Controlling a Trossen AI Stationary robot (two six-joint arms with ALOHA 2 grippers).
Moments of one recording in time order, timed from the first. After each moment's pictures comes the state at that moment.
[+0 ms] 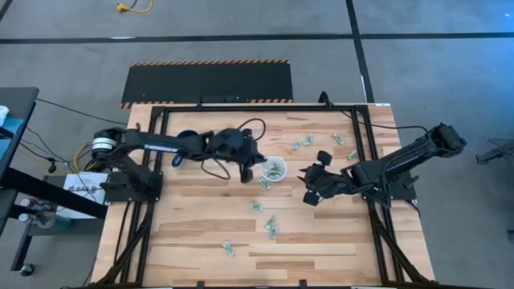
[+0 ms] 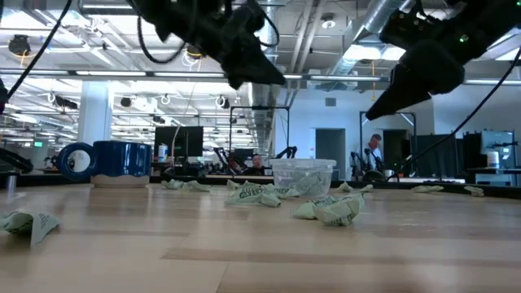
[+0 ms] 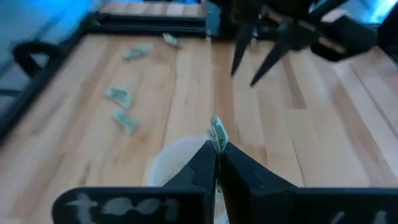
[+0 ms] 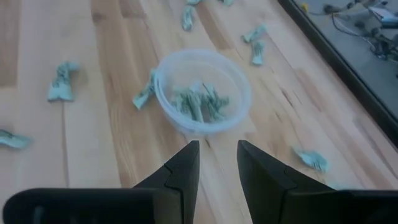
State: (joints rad) left arm 0.14 1.59 1.03 0.09 0.10 0.03; right arm 0.33 1.20 0.61 -0.26 0.63 0.28
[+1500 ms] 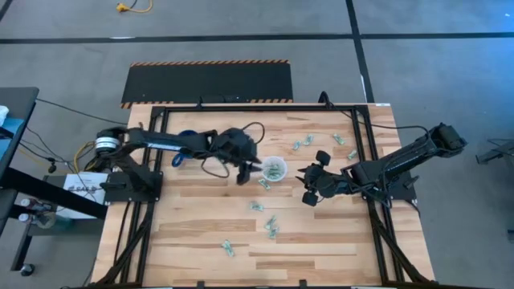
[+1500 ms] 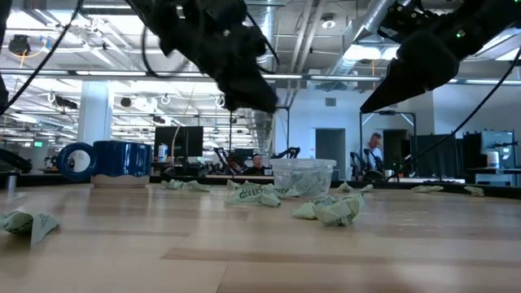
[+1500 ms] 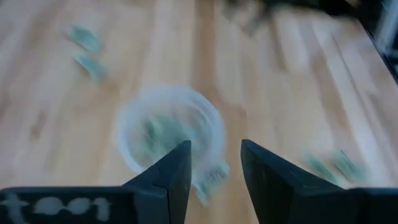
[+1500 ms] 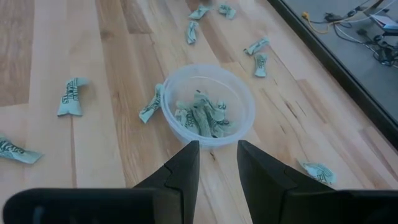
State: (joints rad) left arm 0.16 1.61 1.03 -0.07 0.23 -0.05; right arm 0.33 1.20 0.61 -0.21 0.62 0.26
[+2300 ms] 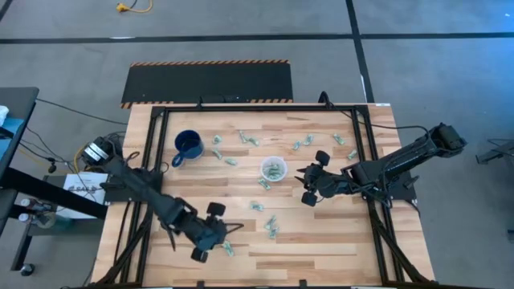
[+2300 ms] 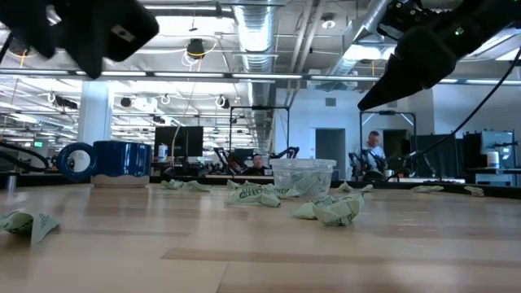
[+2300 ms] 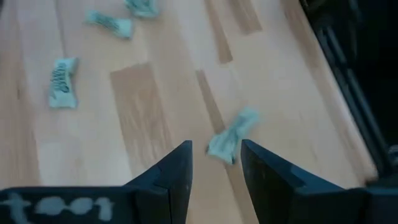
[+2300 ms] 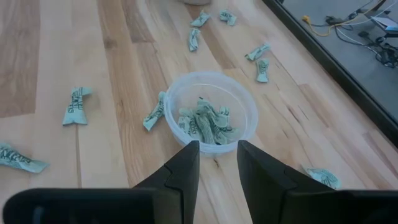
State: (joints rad) left arm -0.63 1.56 1.03 -0.46 -0.17 -0.29; right arm 0.33 1.20 0.61 -0.18 0.62 0.26
